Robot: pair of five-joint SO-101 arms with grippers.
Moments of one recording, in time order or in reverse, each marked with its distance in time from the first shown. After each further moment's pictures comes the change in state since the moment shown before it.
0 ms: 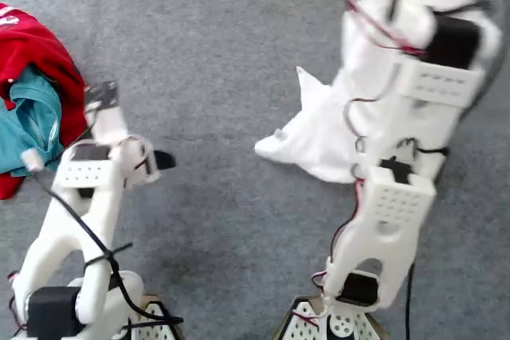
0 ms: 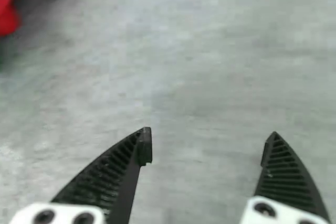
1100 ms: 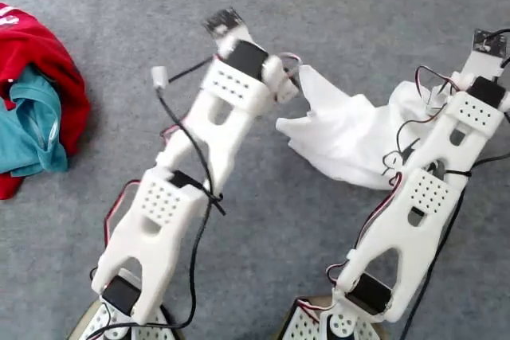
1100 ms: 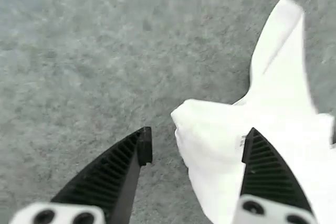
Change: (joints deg) left arm 32.0 77.8 -119.8 47.3 50.1; right arm 18.5 44.4 -2.9 -4.5 -16.9
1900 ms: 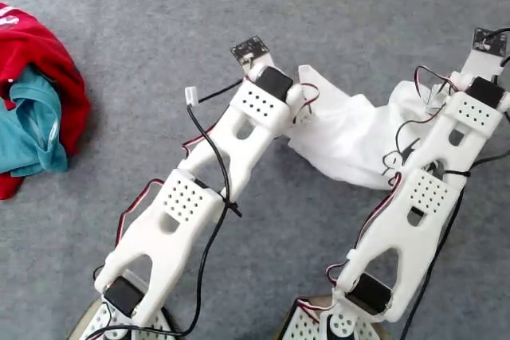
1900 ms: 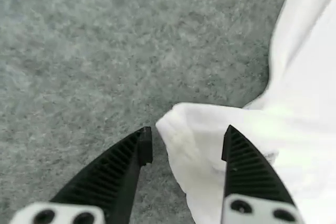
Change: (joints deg) left arm 2.7 9.8 -1.2 -7.3 1.6; right arm -0.2 0.3 -0.3 -1.4 0.0
